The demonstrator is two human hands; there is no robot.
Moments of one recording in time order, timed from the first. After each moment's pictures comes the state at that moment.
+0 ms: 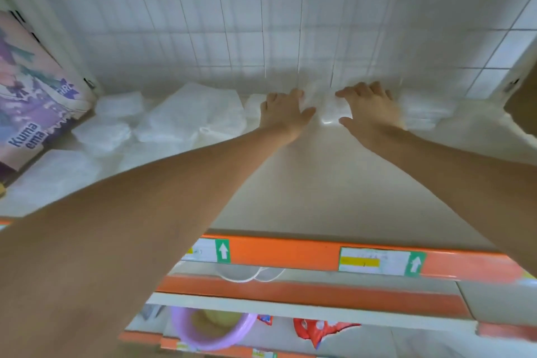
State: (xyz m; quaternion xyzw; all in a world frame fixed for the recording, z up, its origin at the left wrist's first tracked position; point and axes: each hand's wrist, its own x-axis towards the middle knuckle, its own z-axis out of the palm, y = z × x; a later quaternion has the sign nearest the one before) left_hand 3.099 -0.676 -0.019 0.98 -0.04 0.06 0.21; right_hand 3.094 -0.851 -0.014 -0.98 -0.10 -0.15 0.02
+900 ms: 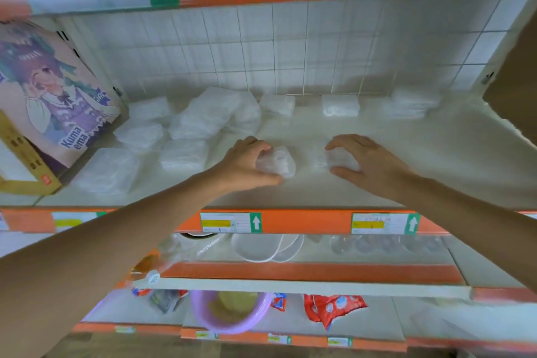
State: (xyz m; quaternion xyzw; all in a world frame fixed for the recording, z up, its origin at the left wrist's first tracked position) left_hand 2.967 -0.572 -0.010 0.96 -0.11 -0.09 0.26; right_hand 2.970 -0.845 -0.025 -0.96 -0.22 -0.04 0.19
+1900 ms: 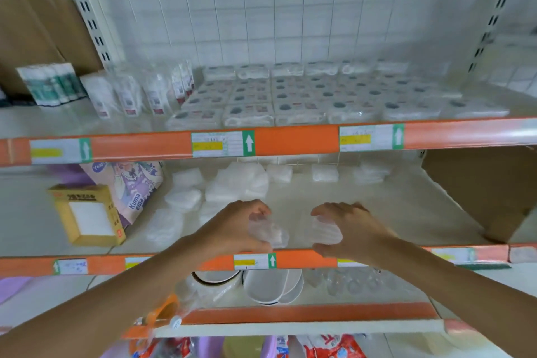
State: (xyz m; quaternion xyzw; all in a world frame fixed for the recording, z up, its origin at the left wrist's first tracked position) left_hand 2.855 -0.525 0.098 0.94 -0.19 -0.06 0.29; right_hand 2.843 -0.793 0.095 -0.98 -0.19 -0.01 0.11
